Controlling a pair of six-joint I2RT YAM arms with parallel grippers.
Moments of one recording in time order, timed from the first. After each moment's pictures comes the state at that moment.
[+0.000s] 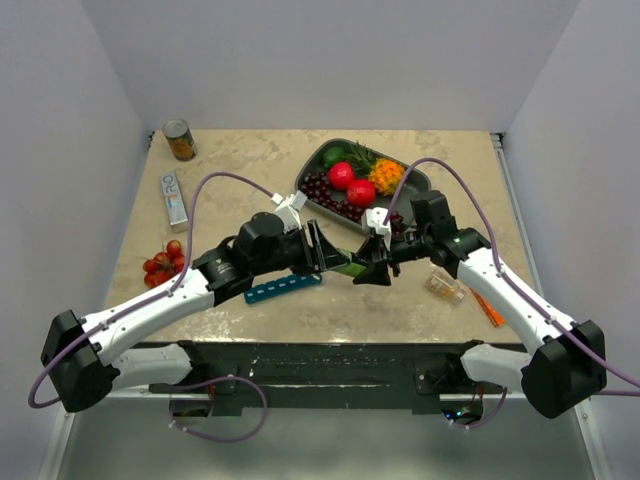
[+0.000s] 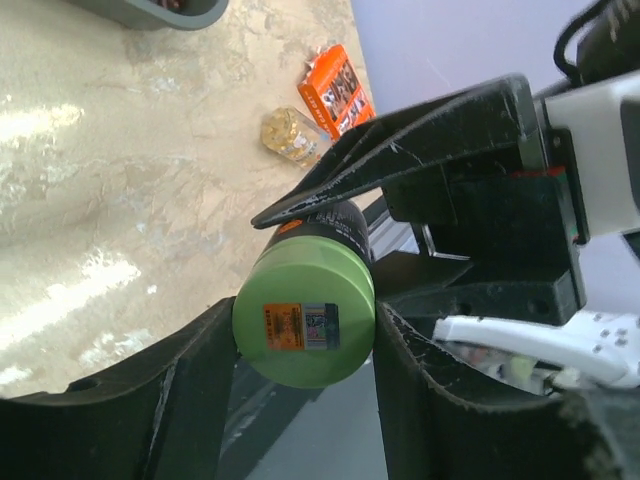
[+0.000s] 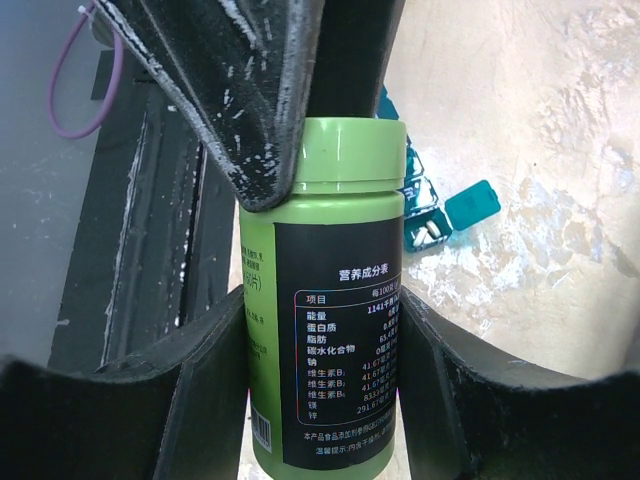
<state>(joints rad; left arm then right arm) -0.86 1.15 0.89 -0.14 0.18 -1.00 0.44 1.18 0.91 -0.50 -1.02 -0.60</state>
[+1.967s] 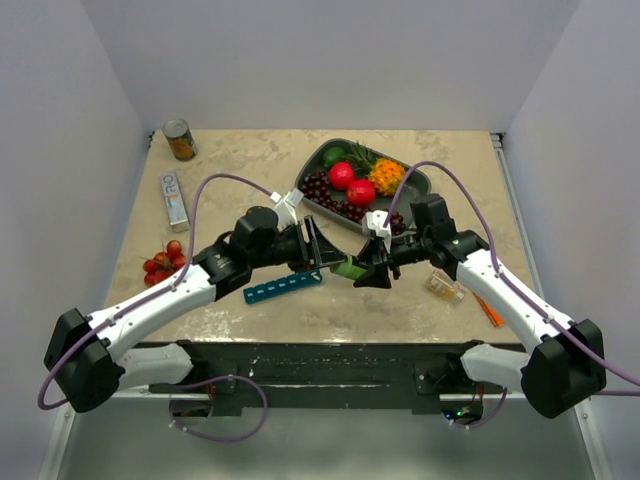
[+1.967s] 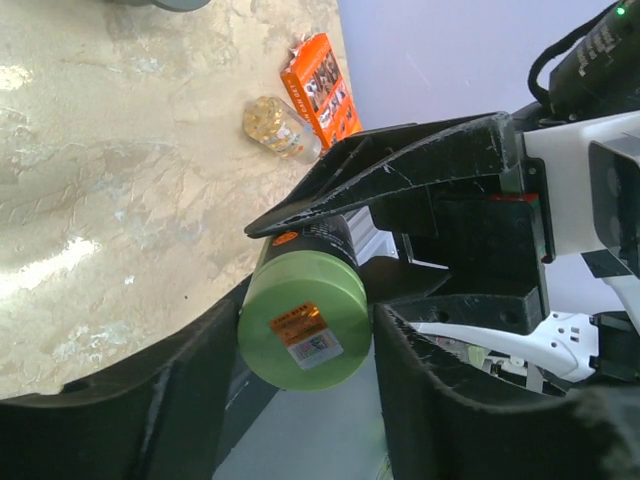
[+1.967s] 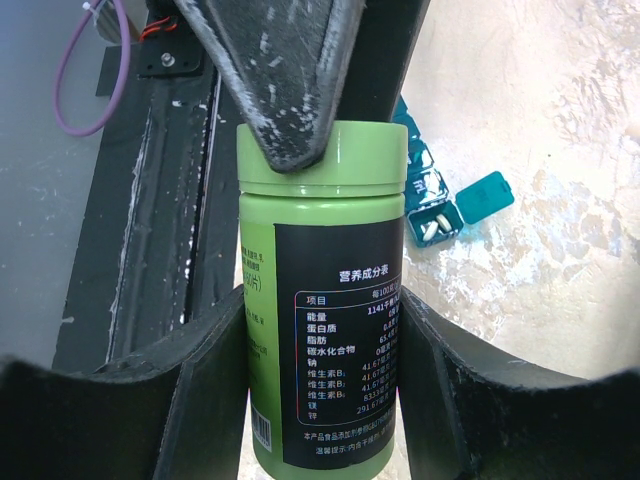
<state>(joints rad) -0.77 1.17 0.85 -0.07 0.33 -1.04 0.43 1.18 0.88 -0.50 -1.03 -0.60</state>
